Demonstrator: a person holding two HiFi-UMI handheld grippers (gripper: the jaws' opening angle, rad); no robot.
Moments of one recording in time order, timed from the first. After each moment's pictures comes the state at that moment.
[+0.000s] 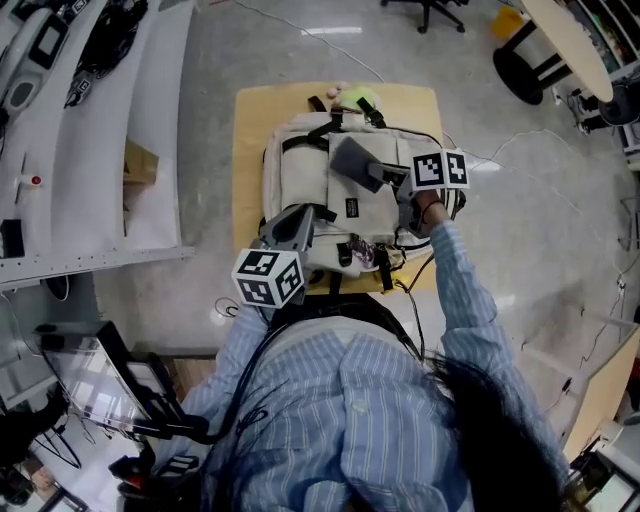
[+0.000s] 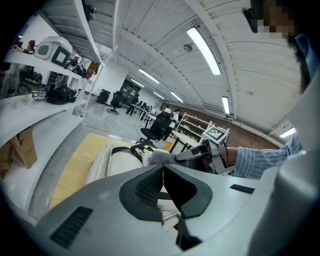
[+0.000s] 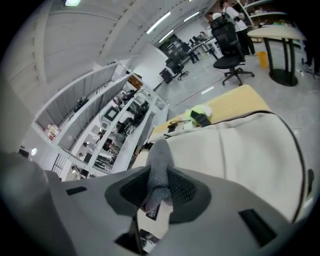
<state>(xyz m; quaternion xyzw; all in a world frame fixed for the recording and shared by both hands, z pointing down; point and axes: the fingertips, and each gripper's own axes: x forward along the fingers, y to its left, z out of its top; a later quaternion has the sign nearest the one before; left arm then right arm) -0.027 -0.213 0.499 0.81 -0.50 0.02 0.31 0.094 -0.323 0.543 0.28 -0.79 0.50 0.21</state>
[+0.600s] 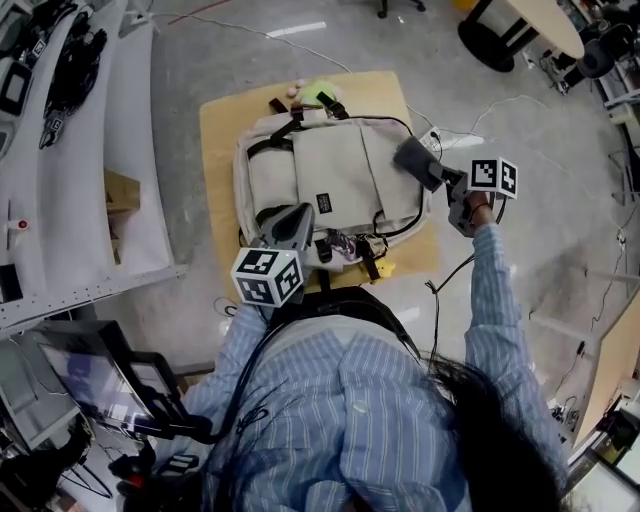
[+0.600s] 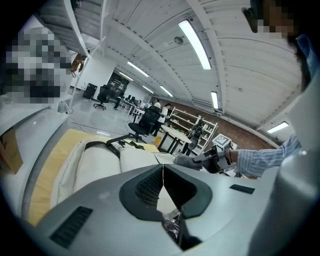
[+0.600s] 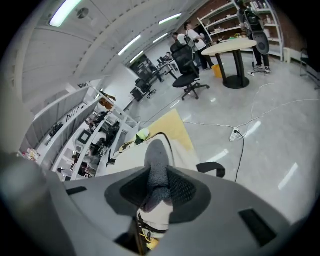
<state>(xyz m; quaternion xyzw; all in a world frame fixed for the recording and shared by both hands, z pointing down) 0.042 -0.208 0.495 0.85 -0.44 0.04 0.30 0.327 -0.304 0.546 0.45 -0.70 0.52 0.17</state>
